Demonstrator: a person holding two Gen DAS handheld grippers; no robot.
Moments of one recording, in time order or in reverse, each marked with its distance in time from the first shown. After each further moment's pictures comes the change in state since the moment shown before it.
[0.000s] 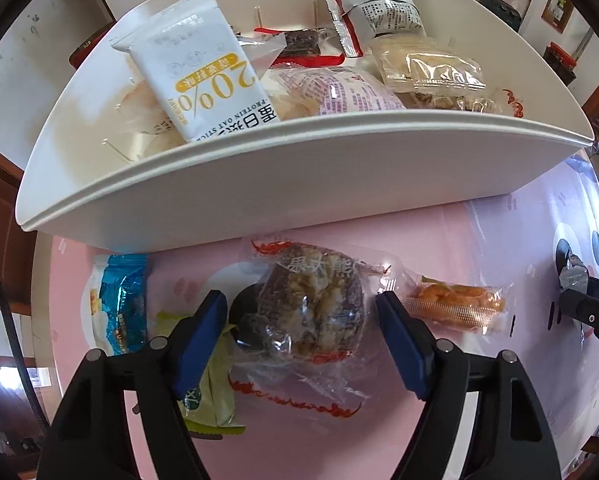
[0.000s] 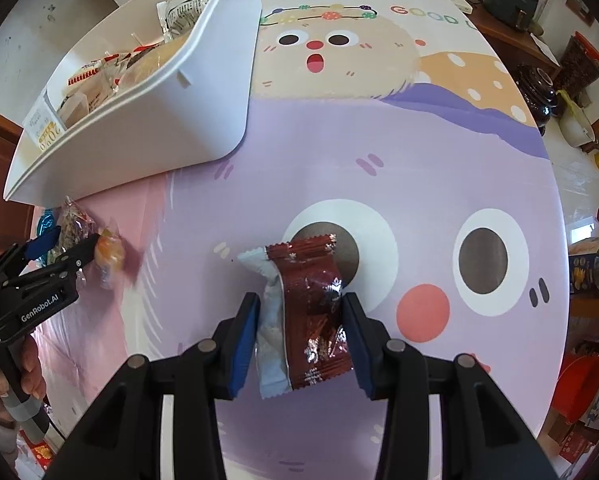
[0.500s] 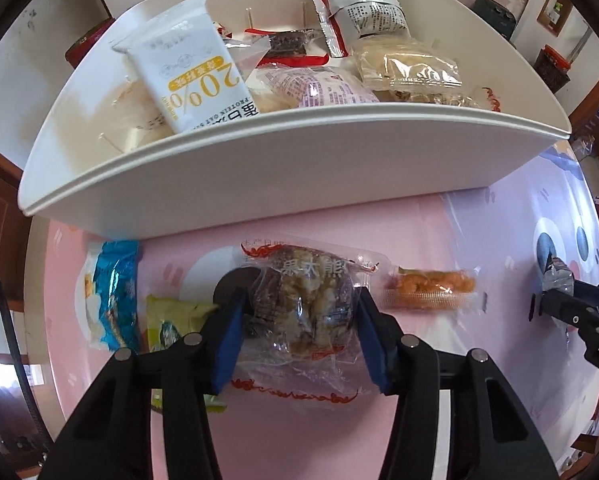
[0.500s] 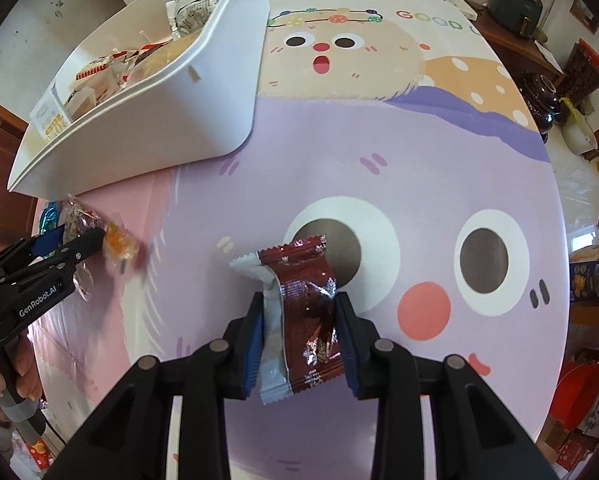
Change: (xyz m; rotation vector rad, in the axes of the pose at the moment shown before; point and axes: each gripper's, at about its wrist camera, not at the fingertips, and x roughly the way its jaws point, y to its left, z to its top) left arm -0.010 -0.018 -0.004 -0.010 0.004 -0.037; right arm -0.005 0.002 -0.009 -0.013 -0.008 0.018
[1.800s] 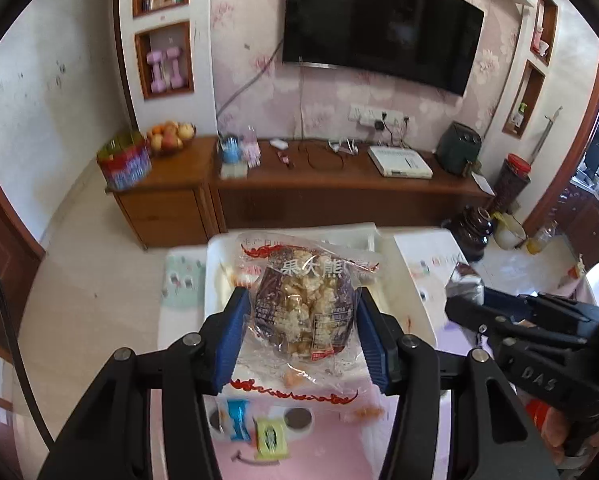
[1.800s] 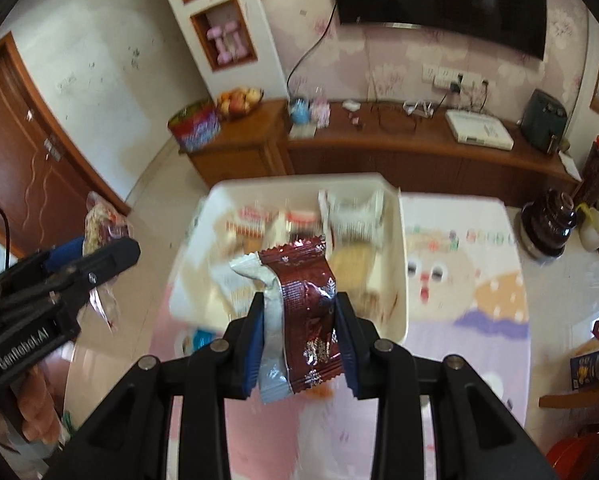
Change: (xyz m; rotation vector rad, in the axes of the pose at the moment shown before) left arm -0.265 0.081 0.096 -0.029 -0.422 -0.089; right arm -0.197 0.132 0.108 -0.106 -0.389 0.111
